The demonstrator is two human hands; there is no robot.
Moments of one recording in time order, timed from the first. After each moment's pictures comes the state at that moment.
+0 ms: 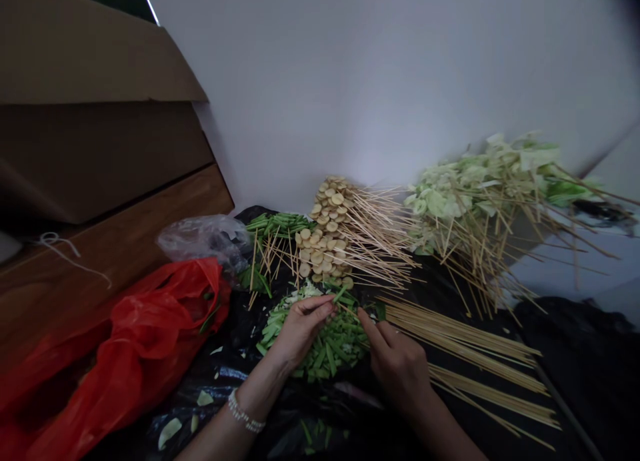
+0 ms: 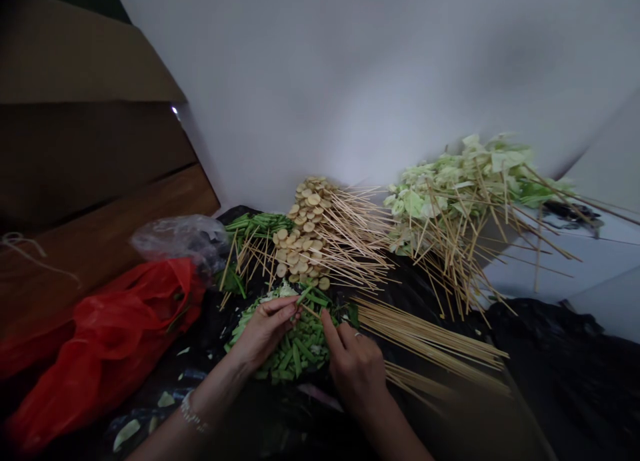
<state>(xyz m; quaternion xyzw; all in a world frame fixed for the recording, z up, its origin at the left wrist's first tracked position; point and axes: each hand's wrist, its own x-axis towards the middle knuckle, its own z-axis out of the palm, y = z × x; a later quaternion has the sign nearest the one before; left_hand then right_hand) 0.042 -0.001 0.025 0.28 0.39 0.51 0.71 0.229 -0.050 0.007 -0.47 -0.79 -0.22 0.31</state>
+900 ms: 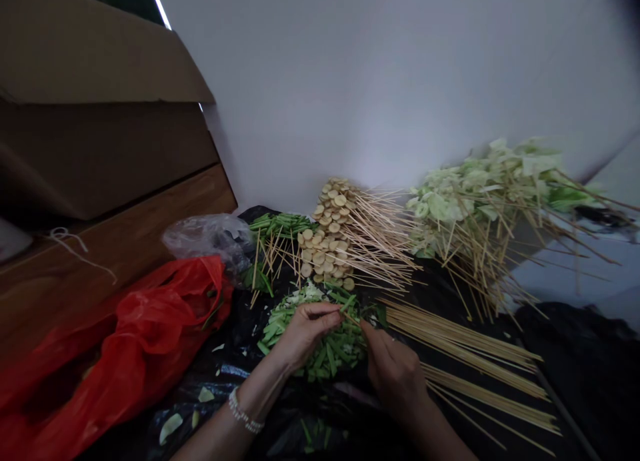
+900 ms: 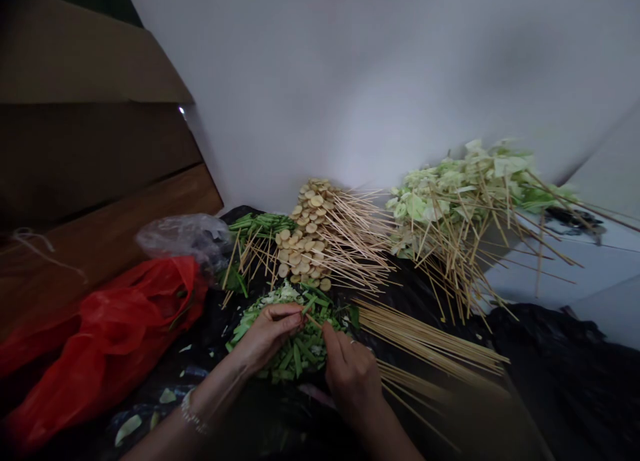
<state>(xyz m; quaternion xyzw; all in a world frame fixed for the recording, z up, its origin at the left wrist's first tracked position) 0.042 -0.008 0.022 0.35 0.39 0.48 0.71 0.222 -0.055 0.000 -0.44 -0.80 -0.18 0.37</state>
